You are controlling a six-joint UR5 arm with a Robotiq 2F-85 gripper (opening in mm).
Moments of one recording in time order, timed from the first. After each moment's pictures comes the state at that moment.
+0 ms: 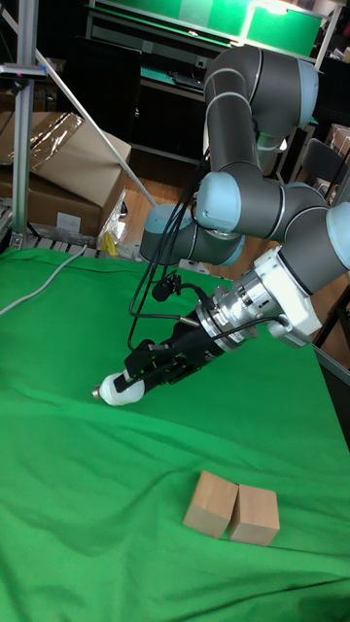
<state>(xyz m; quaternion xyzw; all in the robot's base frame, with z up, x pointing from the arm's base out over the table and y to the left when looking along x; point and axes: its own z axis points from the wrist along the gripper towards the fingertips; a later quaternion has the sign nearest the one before) 0.597 -0.041 0.122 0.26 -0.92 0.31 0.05</state>
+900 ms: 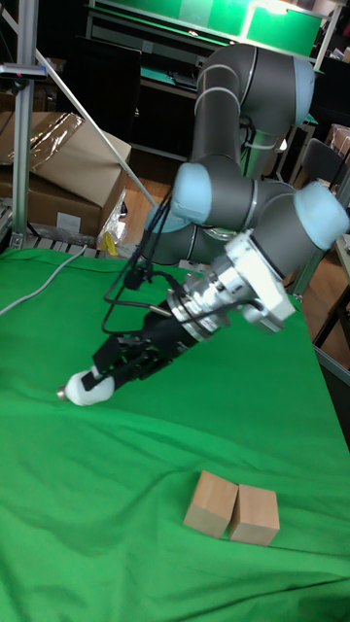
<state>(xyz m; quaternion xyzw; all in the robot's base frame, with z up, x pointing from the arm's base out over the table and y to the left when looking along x) 0.625 -0.094 0.144 0.30 -0.90 0.32 0.02</state>
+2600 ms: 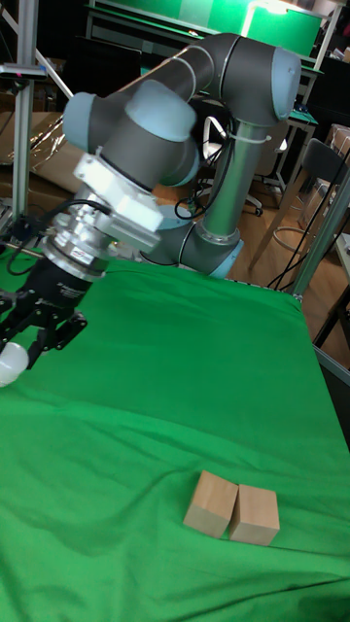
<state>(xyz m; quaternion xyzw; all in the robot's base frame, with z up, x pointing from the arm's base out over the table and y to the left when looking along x) 0.627 -0.217 0.161 0.25 -0.94 0.21 -0.09</state>
